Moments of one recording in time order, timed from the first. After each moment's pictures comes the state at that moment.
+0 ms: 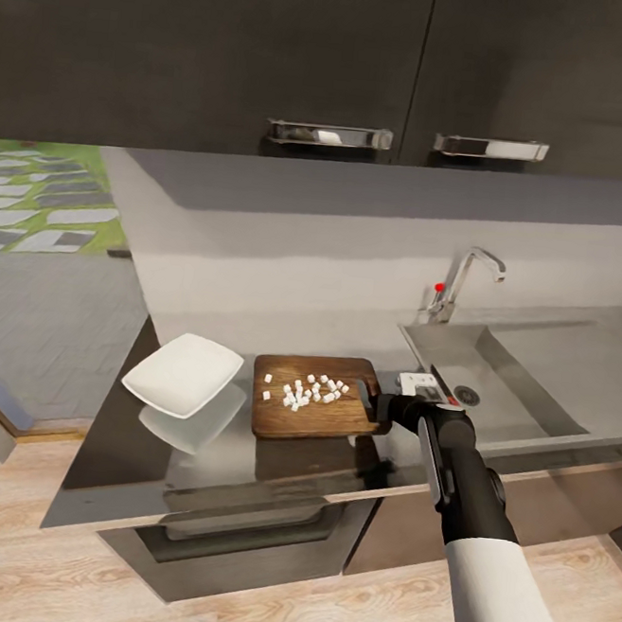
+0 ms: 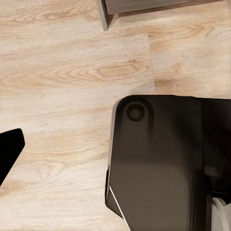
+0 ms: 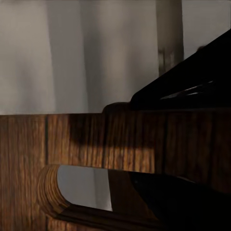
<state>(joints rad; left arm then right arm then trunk) 0.28 0.00 -0.14 -0.21 0.13 -0.90 0.14 -0.72 0.08 -0.07 -1.20 0.16 0.77 0.26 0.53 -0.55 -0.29</state>
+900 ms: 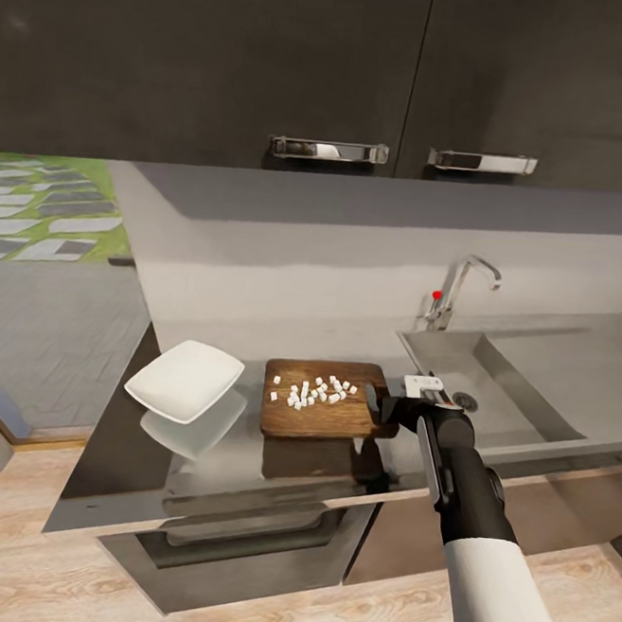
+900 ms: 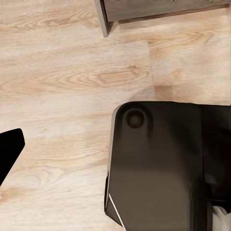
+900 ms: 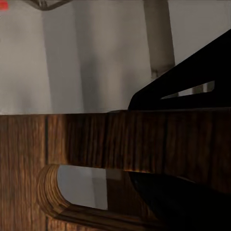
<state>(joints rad) 0.28 0.00 -0.14 -0.21 0.13 -0.90 0.14 -0.72 0.09 -0.06 -1.21 0.17 0.81 0.16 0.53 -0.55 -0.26</state>
